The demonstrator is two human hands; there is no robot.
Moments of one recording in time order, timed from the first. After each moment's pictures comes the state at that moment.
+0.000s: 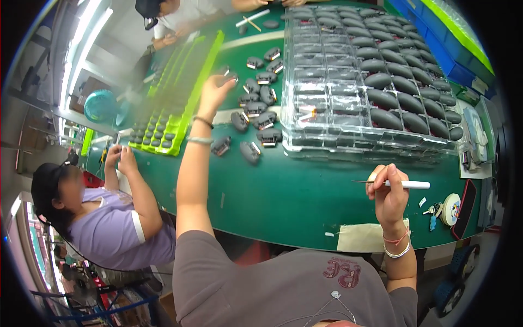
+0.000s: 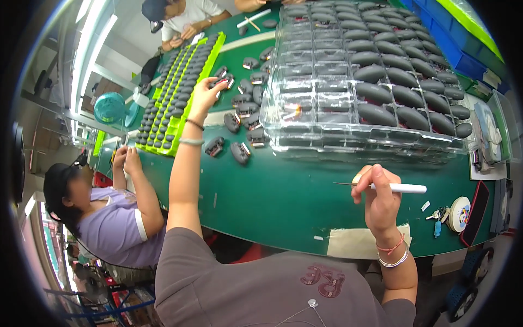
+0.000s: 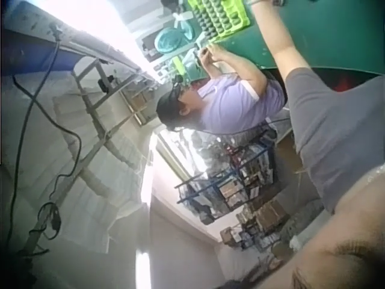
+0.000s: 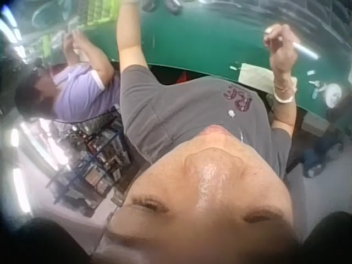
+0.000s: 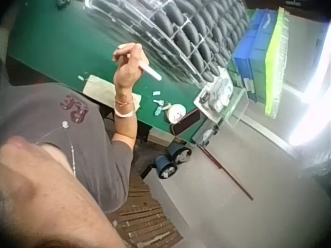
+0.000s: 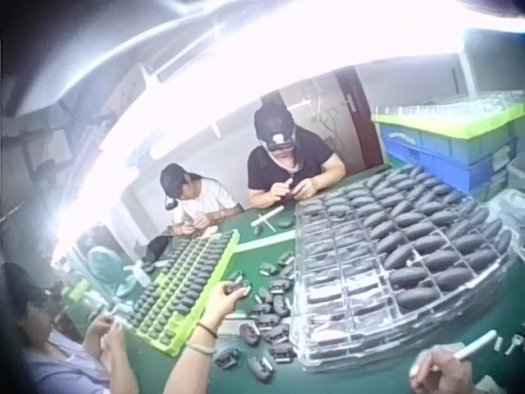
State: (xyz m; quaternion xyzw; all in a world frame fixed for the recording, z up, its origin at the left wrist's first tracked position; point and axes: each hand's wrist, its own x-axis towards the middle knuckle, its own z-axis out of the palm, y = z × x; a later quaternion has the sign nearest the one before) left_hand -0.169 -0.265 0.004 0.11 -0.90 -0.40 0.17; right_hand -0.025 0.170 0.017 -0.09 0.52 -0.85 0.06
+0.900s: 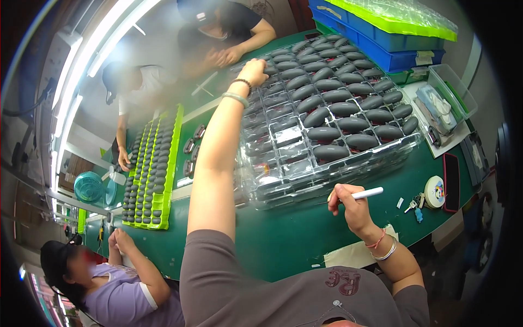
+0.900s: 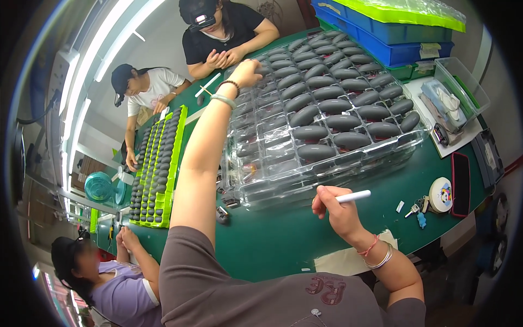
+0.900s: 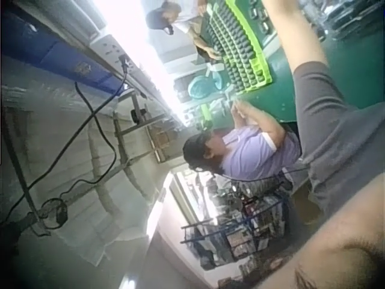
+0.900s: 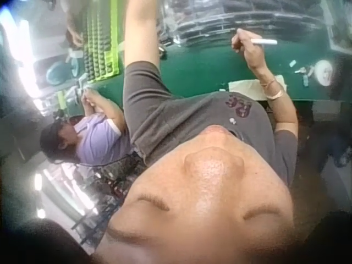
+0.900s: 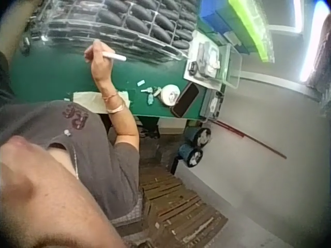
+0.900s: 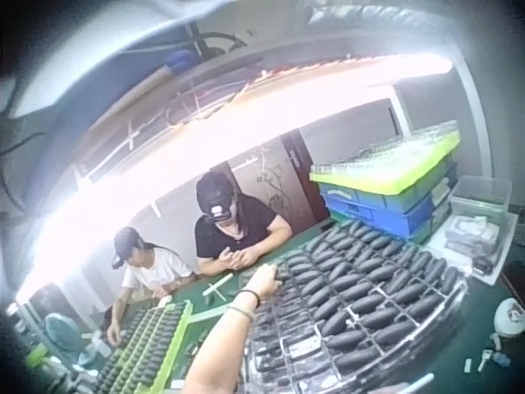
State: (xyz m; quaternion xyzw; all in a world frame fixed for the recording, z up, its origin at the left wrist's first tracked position) left_hand -0.411 -0.047 0.063 -0.28 -0.95 -0.01 0.13; right_hand -0.043 0.177 0.005 -0.06 0.62 -0.78 0.05
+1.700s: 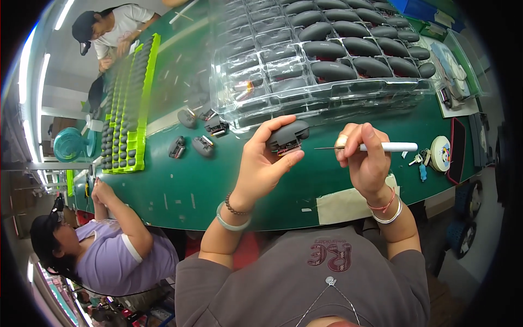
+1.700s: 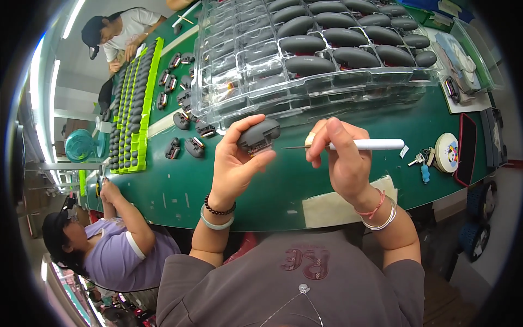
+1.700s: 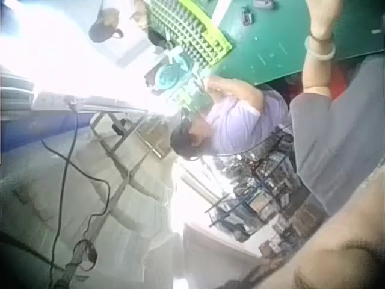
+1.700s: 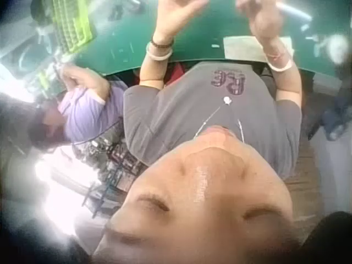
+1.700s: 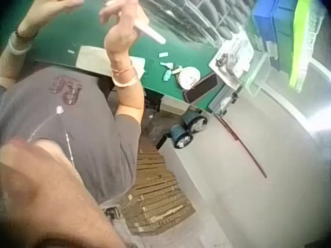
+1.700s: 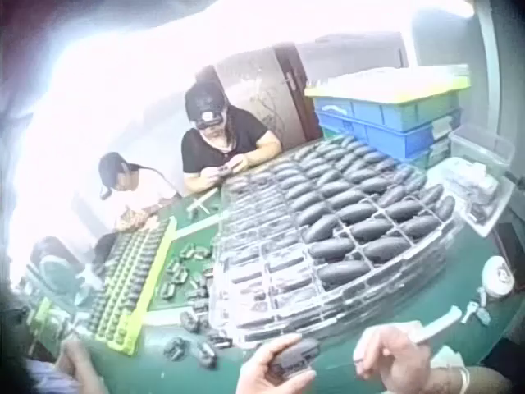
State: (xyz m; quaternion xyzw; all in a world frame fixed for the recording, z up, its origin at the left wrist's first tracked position) left_hand -0.016 -0.007 0.026 -0.08 -0.68 -0.72 -0.08; right_hand -0.025 0.180 0.016 -0.11 0.50 -0.86 0.00
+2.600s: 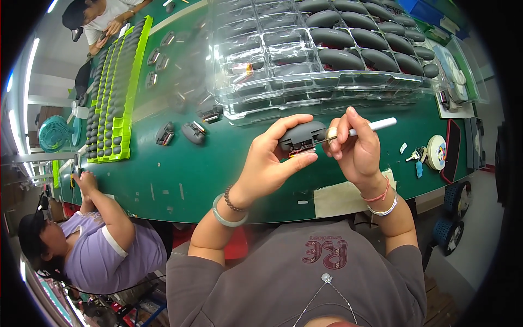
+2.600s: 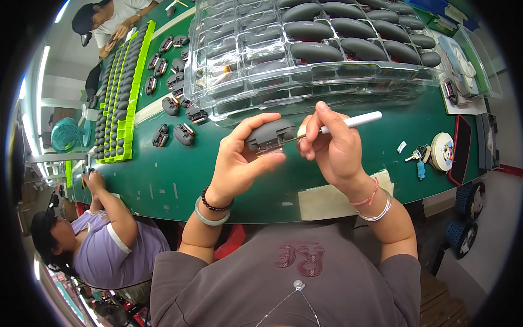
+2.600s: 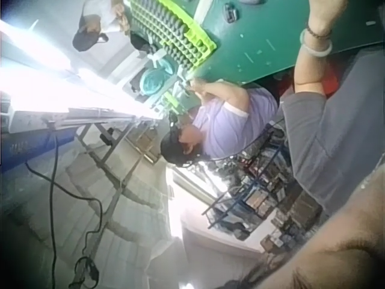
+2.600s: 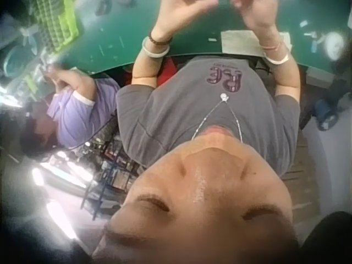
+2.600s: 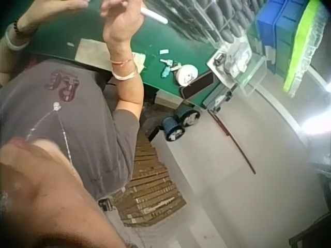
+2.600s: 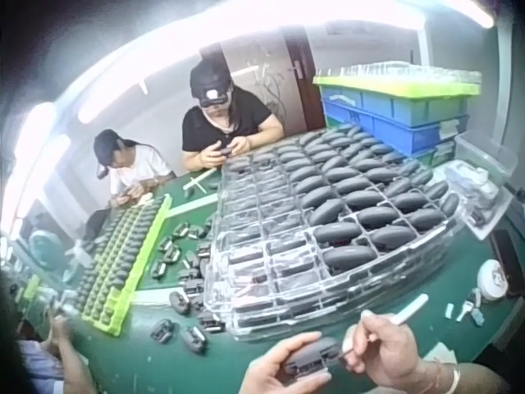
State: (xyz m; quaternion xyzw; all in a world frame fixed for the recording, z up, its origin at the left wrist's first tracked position) left_hand -0.008 -0.003 0.013 -0.10 -0.68 -0.72 -0.11; right_hand -0.028 0.171 0.003 -0.01 0.42 -0.89 0.14
